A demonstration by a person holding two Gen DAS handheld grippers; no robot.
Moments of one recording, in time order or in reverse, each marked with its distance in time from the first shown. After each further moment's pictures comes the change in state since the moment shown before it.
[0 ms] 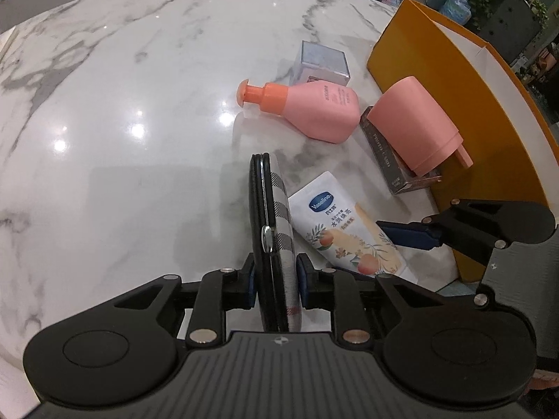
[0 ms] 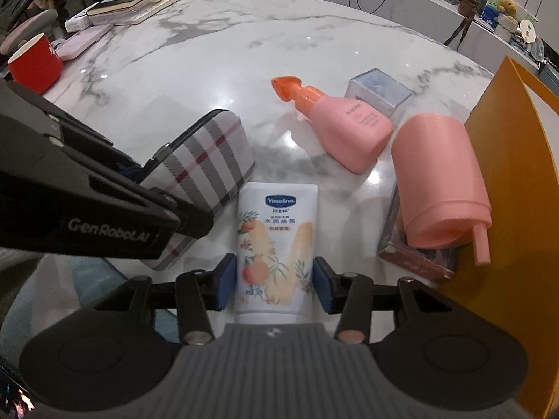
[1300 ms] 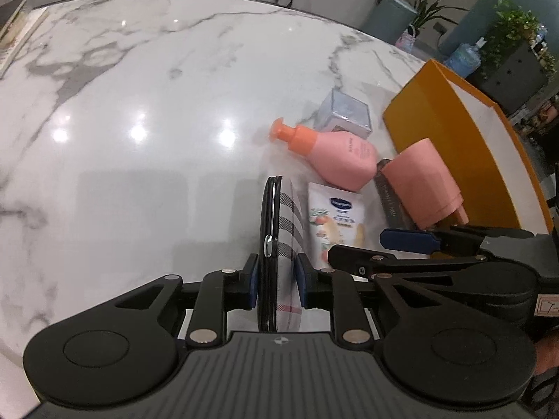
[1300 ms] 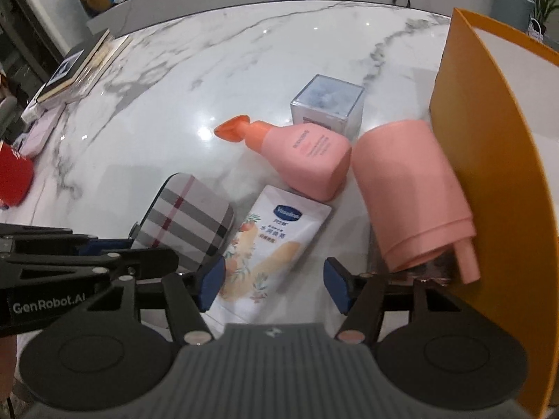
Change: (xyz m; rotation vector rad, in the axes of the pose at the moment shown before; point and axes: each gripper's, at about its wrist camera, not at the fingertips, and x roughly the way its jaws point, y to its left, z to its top) left arm -0.019 0.028 0.010 -0.136 -0.087 -0.047; right arm 0.001 -0.030 0.032 0.331 0.013 0.048
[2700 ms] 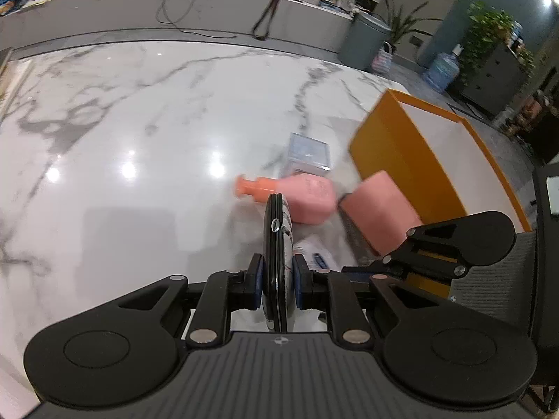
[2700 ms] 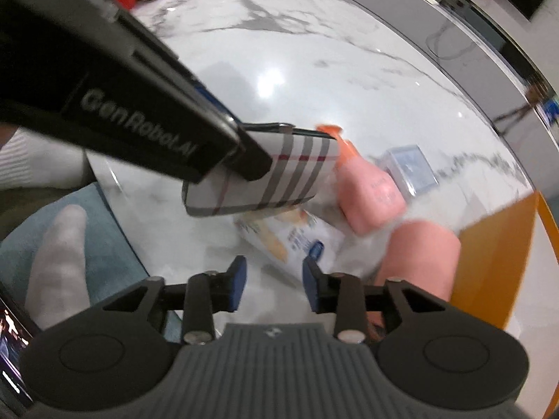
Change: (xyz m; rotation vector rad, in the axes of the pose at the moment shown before) left arm -0.027 -0.028 0.009 0.074 -0.108 -0.016; right arm -0.029 0.044 -0.023 -0.747 0.063 -0.039
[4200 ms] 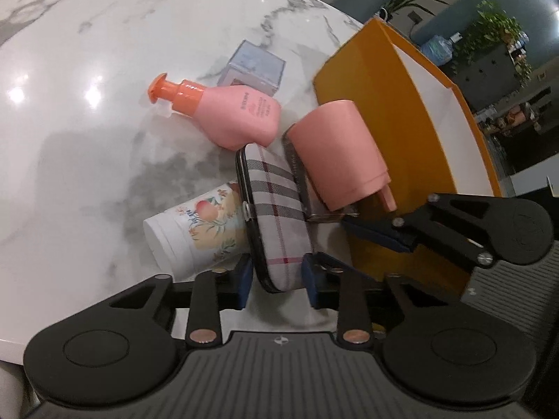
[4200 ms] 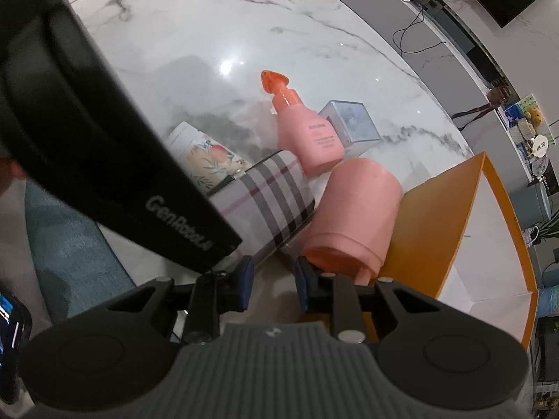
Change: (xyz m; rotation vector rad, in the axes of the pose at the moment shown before) left arm 0.061 -0.038 -0.020 -0.153 0.196 -0.170; right arm 0.002 -0.015 -0.032 -0.037 0.058 -0.185
